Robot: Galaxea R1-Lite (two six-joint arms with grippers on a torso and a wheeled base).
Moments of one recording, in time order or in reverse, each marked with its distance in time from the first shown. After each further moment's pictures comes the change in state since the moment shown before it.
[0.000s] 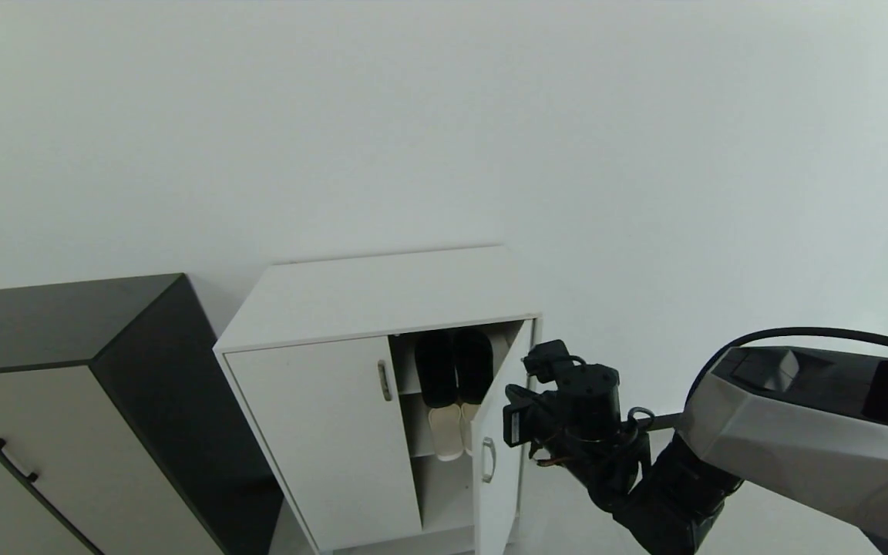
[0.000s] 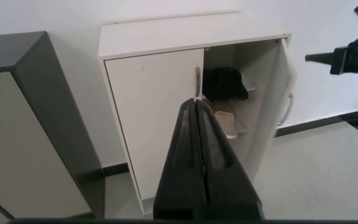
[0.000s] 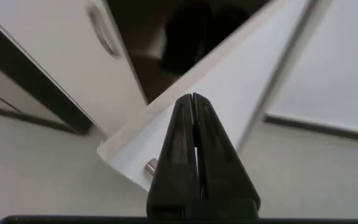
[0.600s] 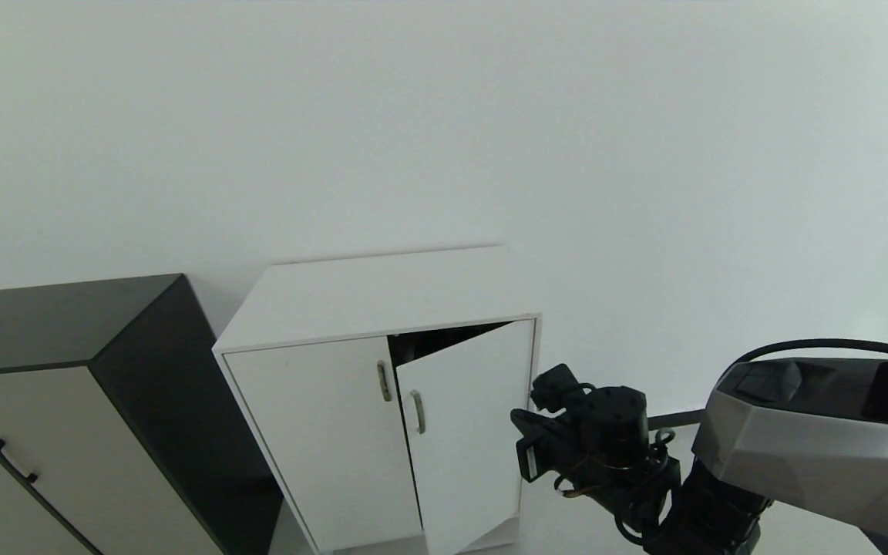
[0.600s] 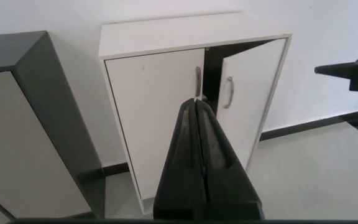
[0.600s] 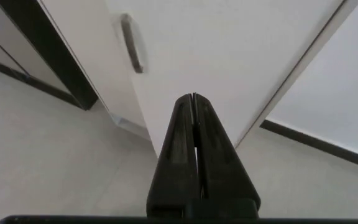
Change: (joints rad) left arm 0.000 0.000 0.000 0.000 0.000 -0.001; right arm -0.002 -0.013 0.172 -0.151 0.130 -0.149
